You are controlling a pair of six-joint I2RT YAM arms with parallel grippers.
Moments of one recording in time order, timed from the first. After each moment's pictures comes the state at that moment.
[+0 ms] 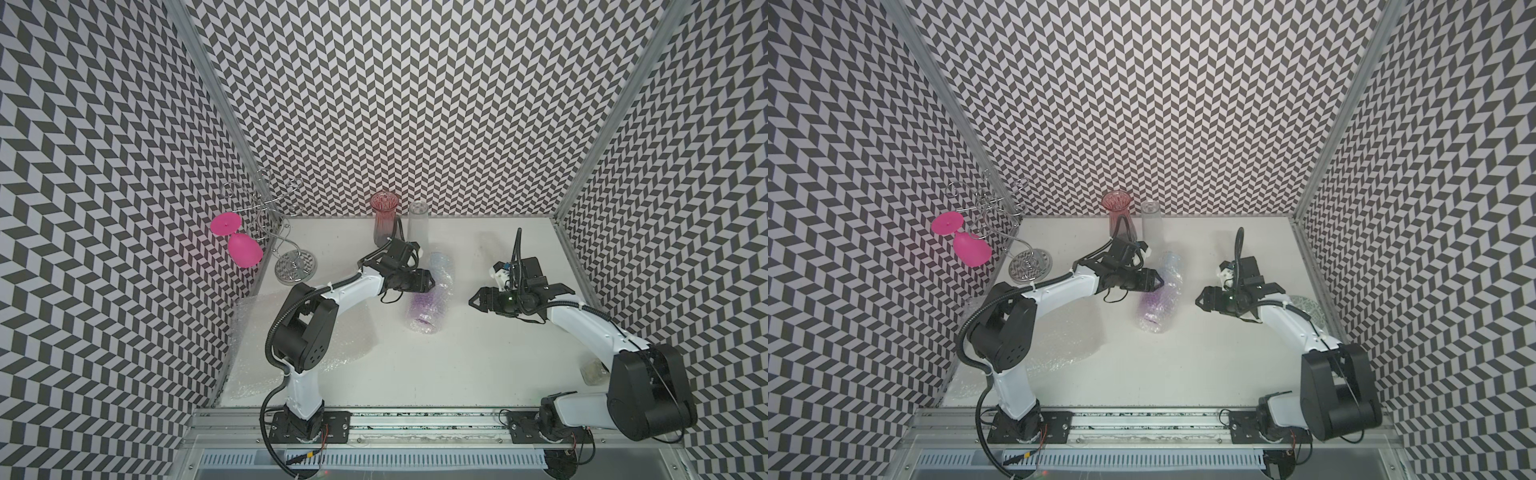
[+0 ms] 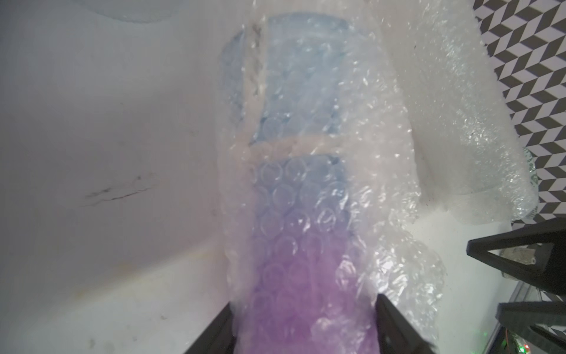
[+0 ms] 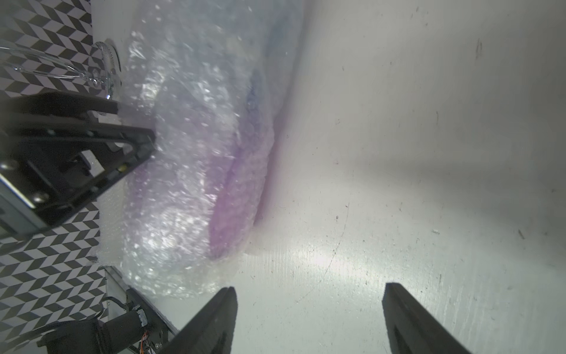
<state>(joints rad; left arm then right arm) -0.56 1.85 1.26 -0.29 0.33 -0.43 0.20 1.37 0.83 -0.52 -0.48 0.32</state>
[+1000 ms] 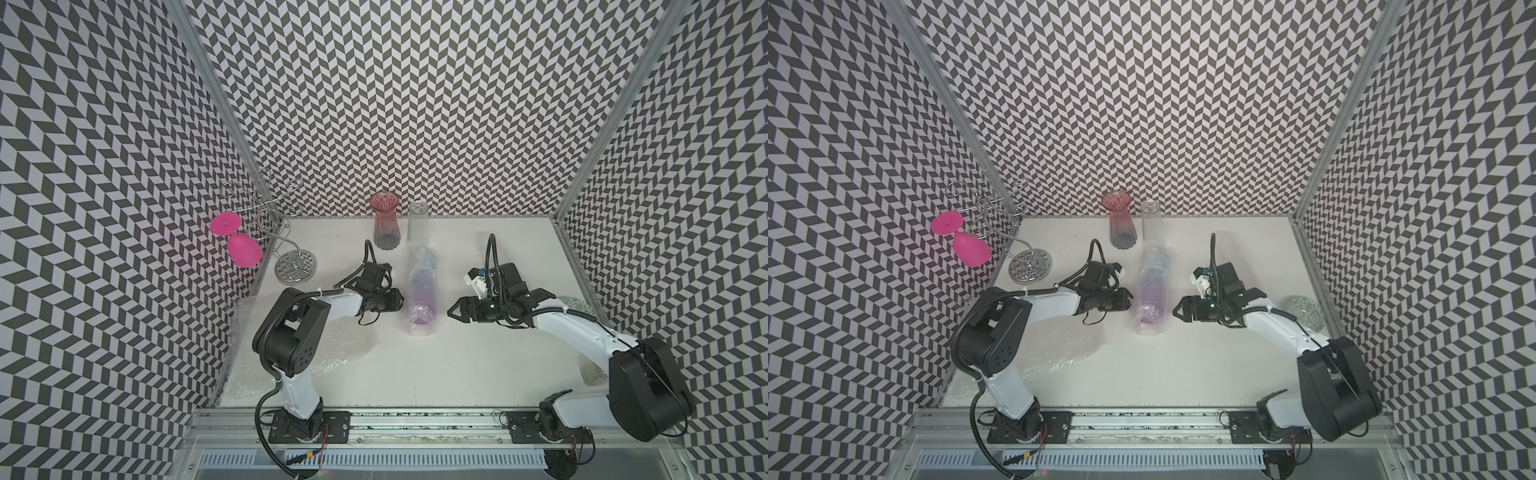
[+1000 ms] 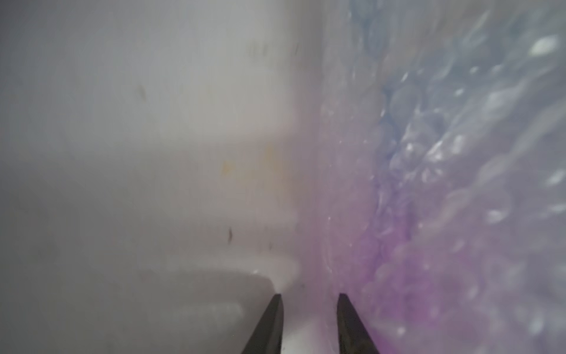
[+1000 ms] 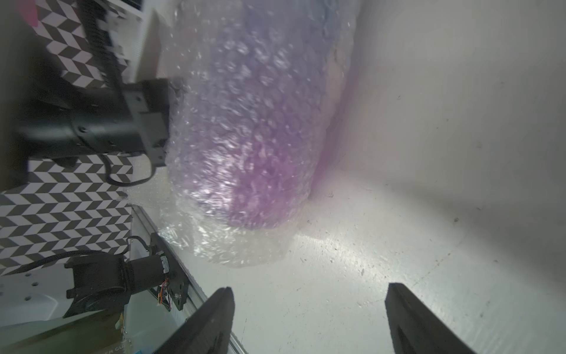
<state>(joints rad) -0.46 1.80 0.89 -0.05 0.41 -0.45 0.41 1.40 0.81 -0.40 -0.56 0.35</state>
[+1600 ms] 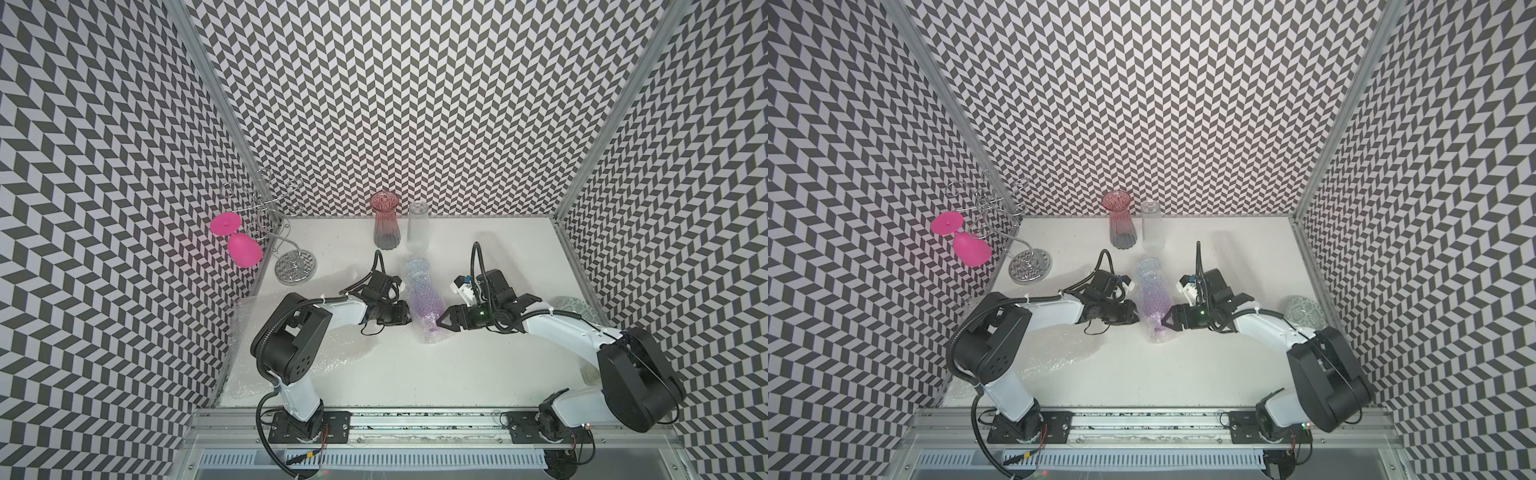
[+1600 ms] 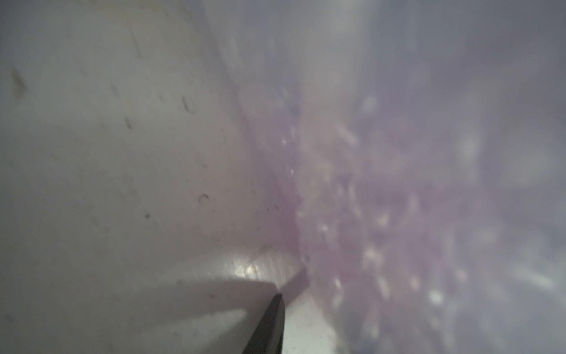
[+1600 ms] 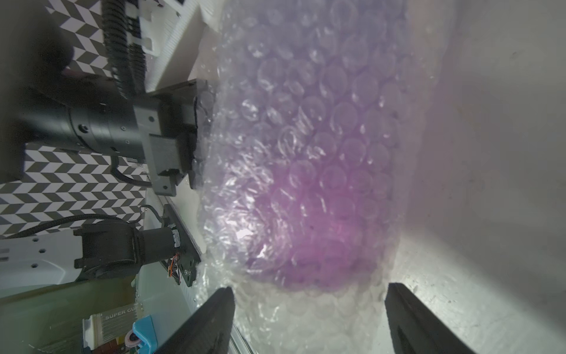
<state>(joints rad) -0.54 1.73 0.84 -0.11 0.49 -0.51 0.50 1.44 0.77 -0.30 -0.61 0.36</state>
